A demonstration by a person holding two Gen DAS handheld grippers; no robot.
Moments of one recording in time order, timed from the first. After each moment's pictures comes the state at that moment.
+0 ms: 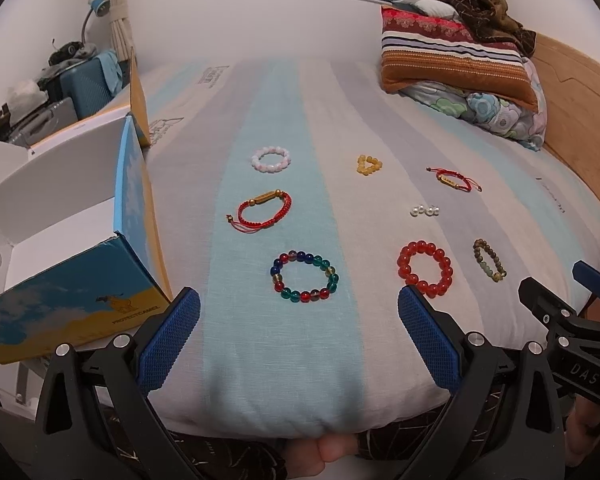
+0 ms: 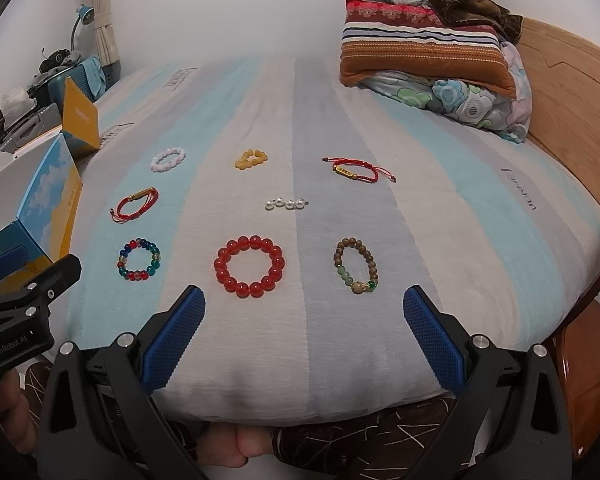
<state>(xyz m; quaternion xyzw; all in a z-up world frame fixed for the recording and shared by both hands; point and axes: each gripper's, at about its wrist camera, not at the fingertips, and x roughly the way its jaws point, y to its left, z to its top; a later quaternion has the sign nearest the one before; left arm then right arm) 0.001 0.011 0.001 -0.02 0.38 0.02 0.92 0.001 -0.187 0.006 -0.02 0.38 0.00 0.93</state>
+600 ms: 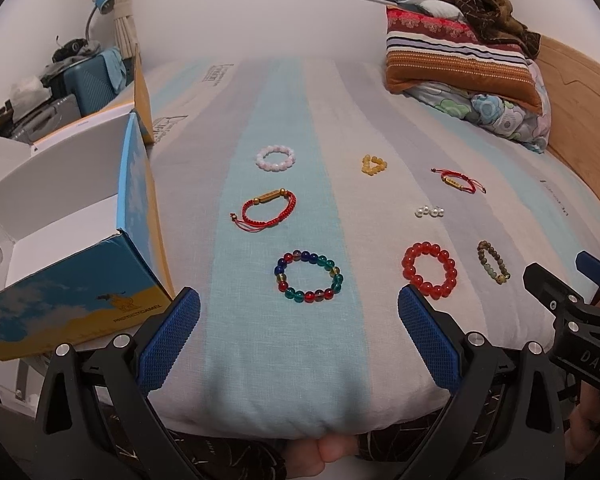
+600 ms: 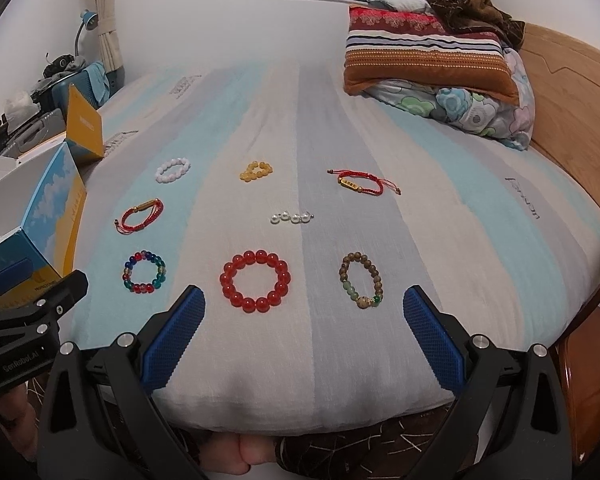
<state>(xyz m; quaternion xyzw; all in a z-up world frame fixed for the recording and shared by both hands) 0.001 0.013 0.000 -0.02 0.38 0.03 0.92 0.007 -0.183 0.012 -0.02 0.36 0.01 0.93</state>
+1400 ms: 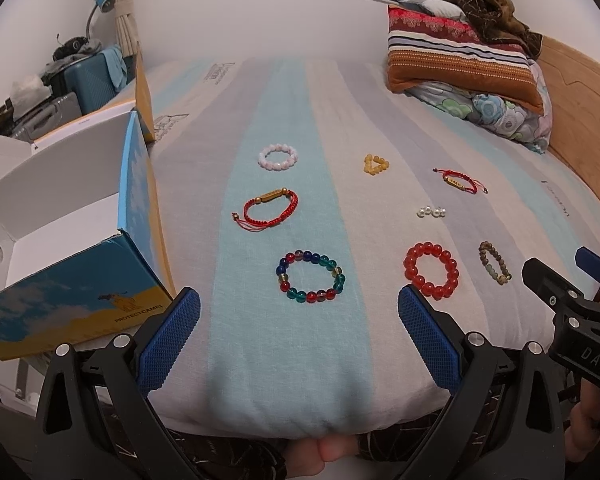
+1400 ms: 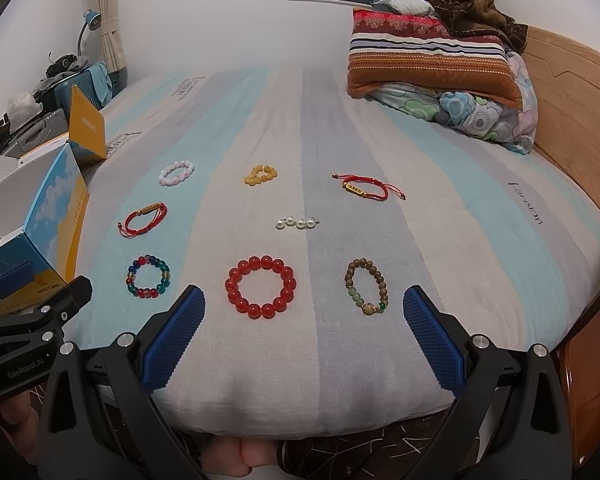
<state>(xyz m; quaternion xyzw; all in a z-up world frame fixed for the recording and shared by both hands) 0.003 0.015 0.001 -0.03 0.39 0.03 0.92 0.011 -0.176 0.015 -0.02 0.36 0.01 0.93</state>
